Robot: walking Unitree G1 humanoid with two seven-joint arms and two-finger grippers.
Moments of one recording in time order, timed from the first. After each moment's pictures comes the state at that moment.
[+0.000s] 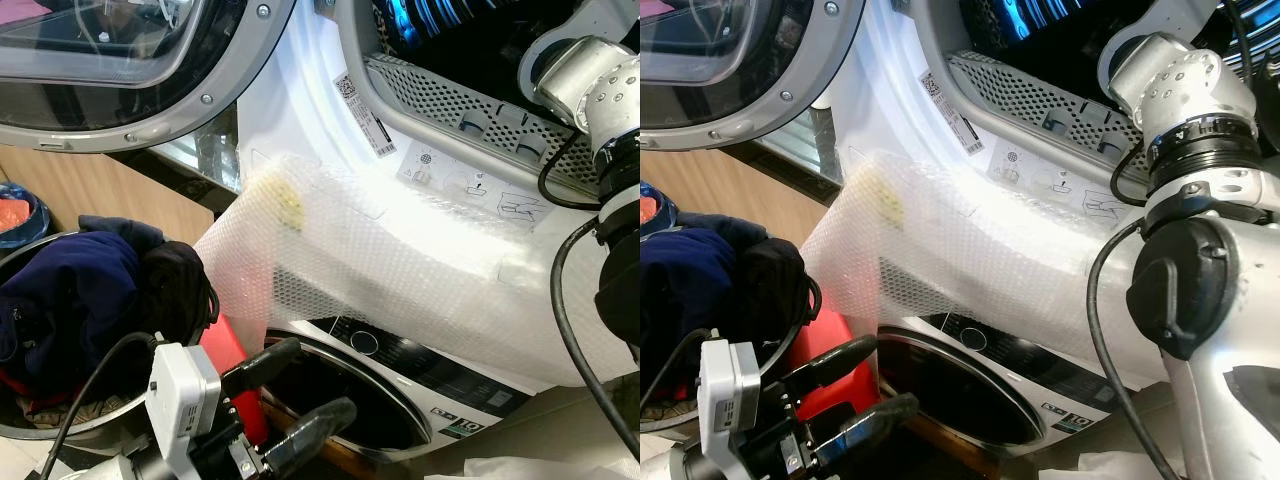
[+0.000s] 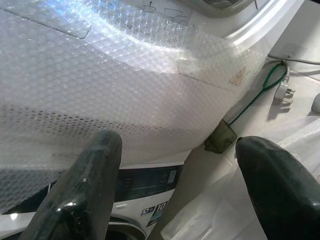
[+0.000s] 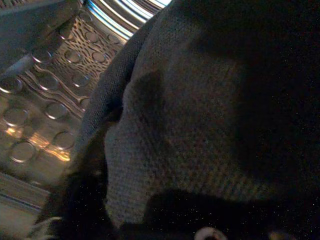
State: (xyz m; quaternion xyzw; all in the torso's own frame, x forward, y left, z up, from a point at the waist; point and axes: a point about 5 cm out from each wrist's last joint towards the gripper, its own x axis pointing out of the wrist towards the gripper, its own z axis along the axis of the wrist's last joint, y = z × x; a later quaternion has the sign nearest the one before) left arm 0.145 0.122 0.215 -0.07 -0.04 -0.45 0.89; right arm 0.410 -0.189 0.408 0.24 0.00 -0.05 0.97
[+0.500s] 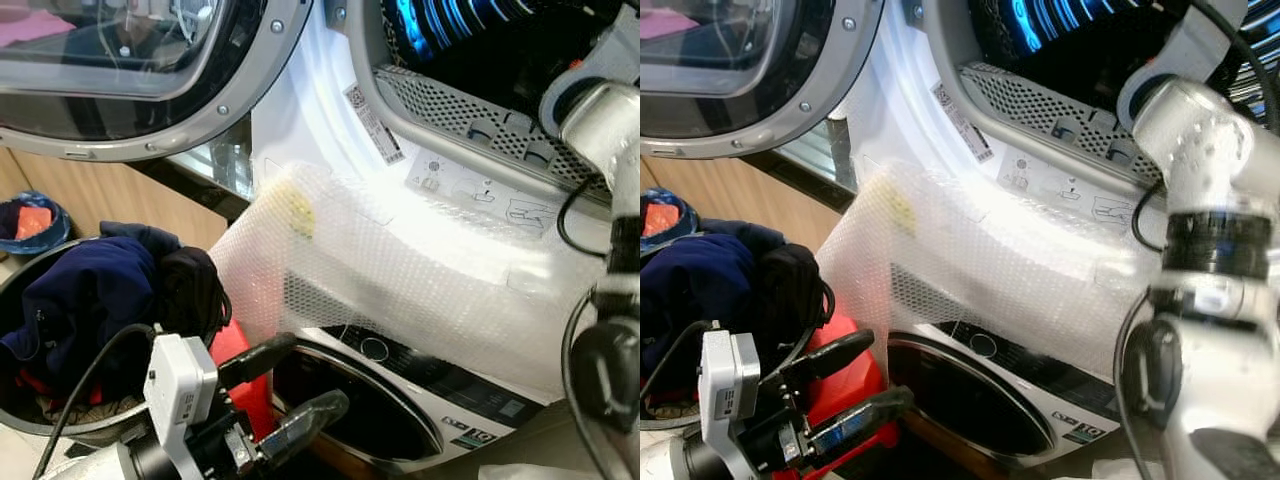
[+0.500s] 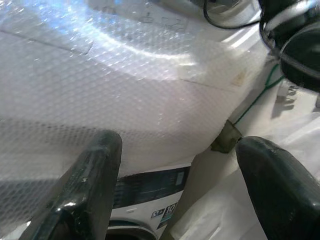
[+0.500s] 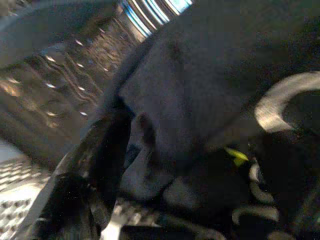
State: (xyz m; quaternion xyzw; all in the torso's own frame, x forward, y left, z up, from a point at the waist) left arm 0.153 0.124 0.217 -0.07 -0.04 -0.47 0.88; right arm 0.360 -0.193 0.383 0.15 -0.05 0.00 0.99
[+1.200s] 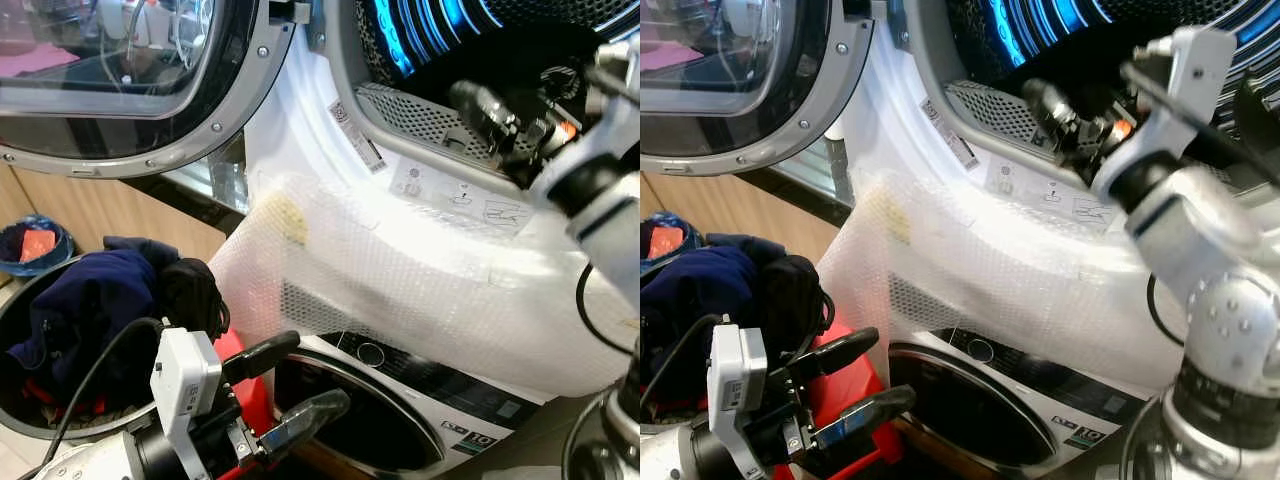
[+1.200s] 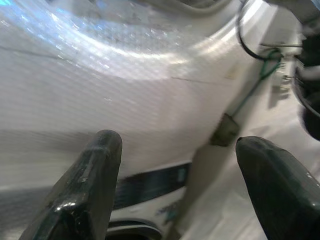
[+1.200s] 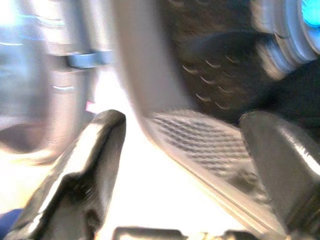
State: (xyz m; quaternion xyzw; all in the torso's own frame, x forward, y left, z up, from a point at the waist) left arm 0.163 0.127 0.212 -0.04 -0.04 -0.47 0.88; right arm 0.282 -0.162 0.339 0.09 -0.13 0.28 0.95
